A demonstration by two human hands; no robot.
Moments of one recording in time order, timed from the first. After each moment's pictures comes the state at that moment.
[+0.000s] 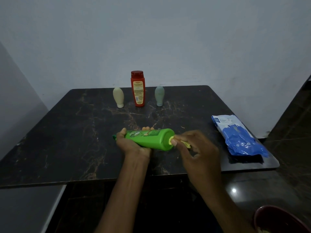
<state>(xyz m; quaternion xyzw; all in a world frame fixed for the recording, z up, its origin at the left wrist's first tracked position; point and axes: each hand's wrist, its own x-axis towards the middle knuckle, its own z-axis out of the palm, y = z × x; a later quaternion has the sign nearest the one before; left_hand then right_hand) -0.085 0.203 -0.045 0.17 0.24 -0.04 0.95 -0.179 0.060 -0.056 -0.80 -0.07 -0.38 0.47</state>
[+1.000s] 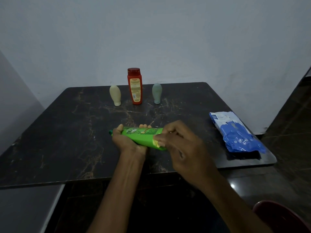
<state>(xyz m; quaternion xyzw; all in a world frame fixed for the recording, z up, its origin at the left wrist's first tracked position) -0.082 0.203 -0.042 0.21 0.24 -0.04 0.95 -0.178 0.063 -0.032 -0.84 -0.24 -0.33 0.37</state>
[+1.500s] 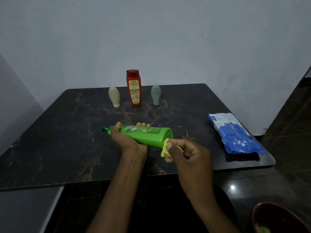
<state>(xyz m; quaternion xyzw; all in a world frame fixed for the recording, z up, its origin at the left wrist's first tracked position) -0.075 0.197 -0.041 0.21 0.22 -0.01 0.95 -0.192 0.080 -0.055 -0.67 0.05 -0.24 0.70</state>
